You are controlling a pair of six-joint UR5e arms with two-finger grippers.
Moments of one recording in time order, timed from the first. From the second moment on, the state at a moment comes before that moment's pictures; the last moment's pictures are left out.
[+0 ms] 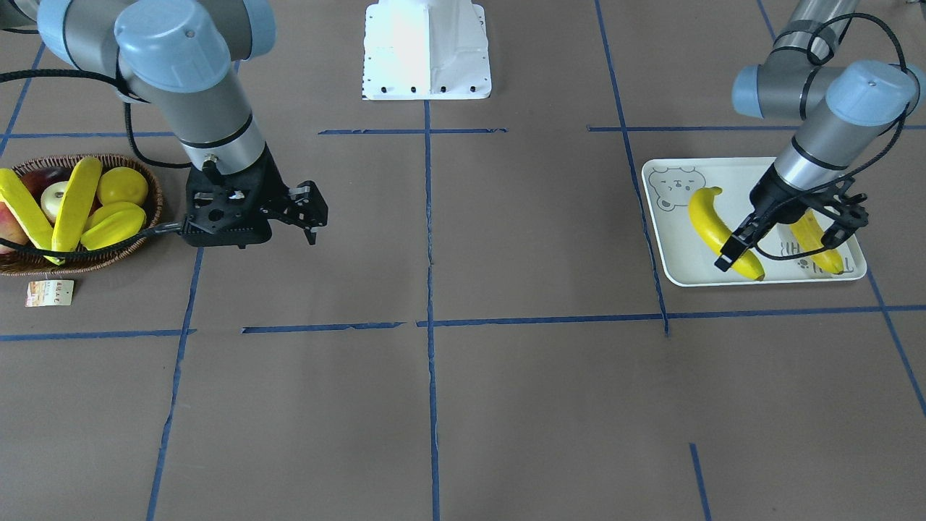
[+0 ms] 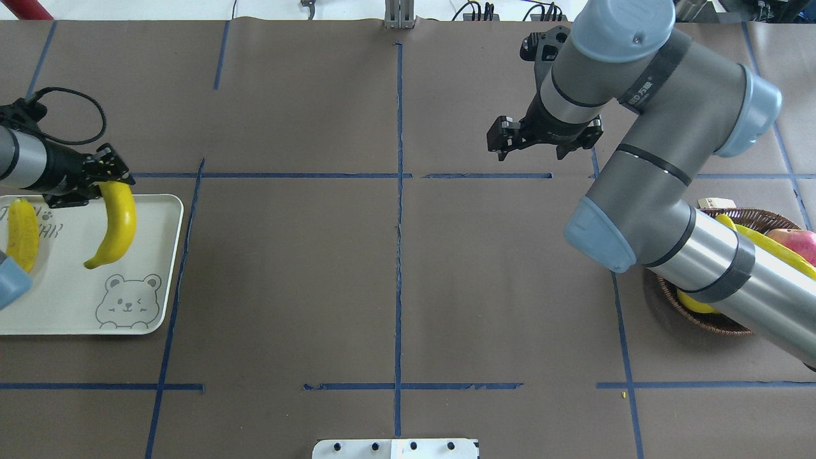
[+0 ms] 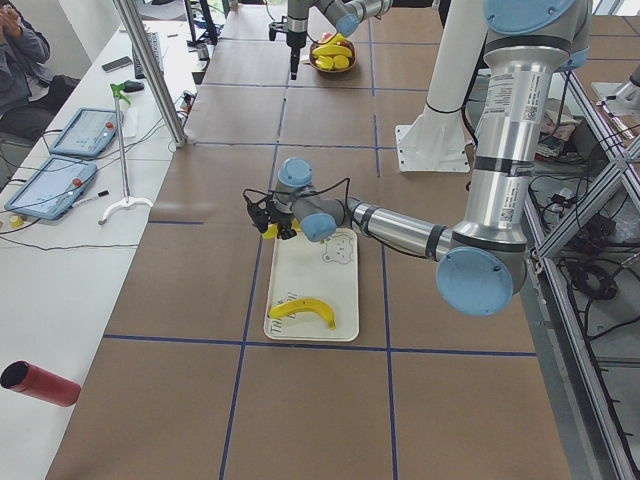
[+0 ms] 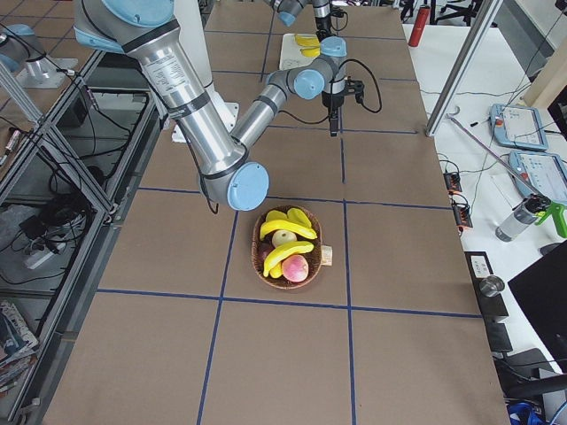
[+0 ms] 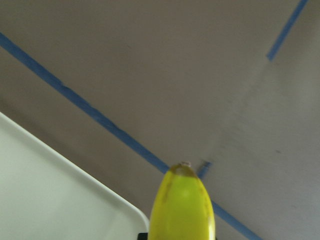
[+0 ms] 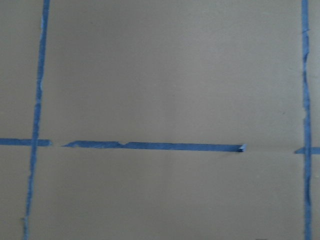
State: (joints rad) left arm -0.94 -1.62 -1.65 -2.27 -2.04 -1.55; right arm 0.82 -0.97 1.82 -1.76 2.00 0.89
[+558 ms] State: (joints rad) left arm -0.97 -1.51 -1.59 -2.27 -2.04 -1.35; right arm 0.87 -1.01 1.86 -1.86 2.00 0.72
